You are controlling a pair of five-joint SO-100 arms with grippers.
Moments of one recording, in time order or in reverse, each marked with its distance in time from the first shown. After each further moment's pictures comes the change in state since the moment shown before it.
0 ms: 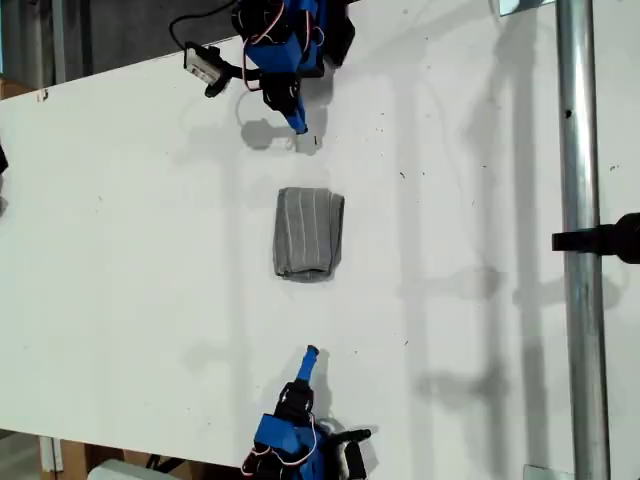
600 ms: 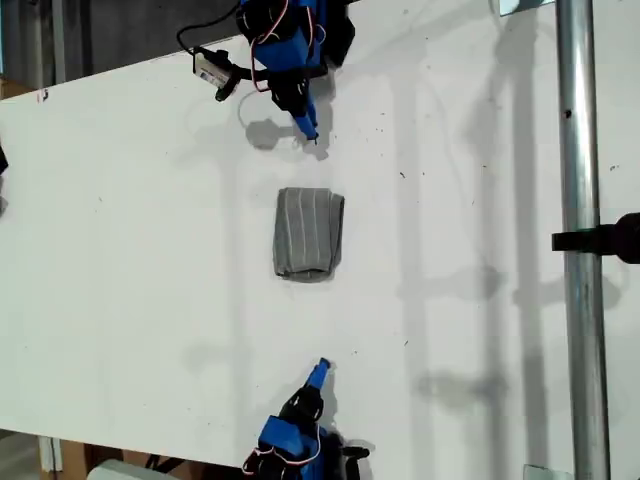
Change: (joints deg) arm 0 2.4 0.0 0.0 11.0 11.3; arm 1 -8.1 1.2 0.2 1.0 3.0
